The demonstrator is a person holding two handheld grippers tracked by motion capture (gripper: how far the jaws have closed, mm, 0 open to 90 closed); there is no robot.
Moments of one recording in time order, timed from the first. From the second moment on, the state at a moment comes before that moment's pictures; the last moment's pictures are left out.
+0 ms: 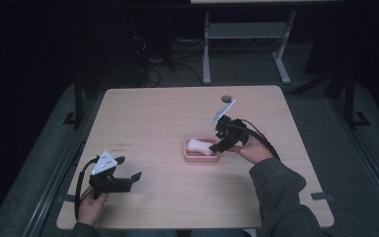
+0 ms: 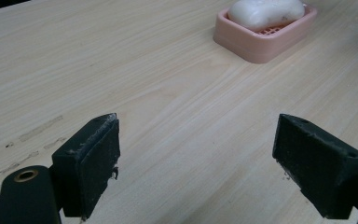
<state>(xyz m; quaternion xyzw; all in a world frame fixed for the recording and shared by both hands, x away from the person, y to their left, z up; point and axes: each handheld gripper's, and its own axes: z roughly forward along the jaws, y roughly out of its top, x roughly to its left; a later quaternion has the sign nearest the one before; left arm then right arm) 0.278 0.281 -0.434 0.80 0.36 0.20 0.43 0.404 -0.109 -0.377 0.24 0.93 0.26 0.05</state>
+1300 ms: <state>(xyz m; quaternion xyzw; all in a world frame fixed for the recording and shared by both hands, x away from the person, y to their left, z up) 0.278 0.280 -0.435 0.80 0.36 0.20 0.43 0.381 -0.150 -0.396 0.27 0.92 0.27 0.03</state>
